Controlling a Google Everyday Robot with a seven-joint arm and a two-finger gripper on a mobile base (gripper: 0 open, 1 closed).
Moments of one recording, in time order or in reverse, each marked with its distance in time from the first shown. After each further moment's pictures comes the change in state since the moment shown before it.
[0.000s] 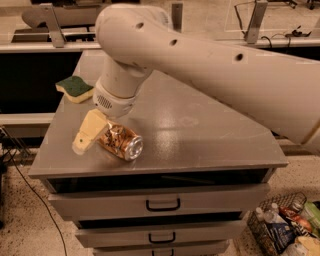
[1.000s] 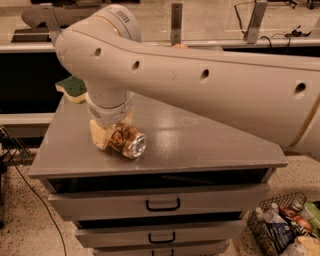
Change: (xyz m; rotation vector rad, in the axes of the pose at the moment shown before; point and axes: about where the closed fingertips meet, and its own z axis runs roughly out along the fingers) arm 0.015 -0.013 0.006 0.284 0.144 0.095
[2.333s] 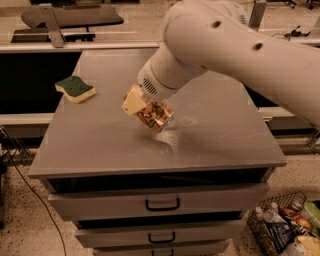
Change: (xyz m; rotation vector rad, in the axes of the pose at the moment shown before) arm 0.011 -0.078 -0.056 -0.070 -0.411 0.032
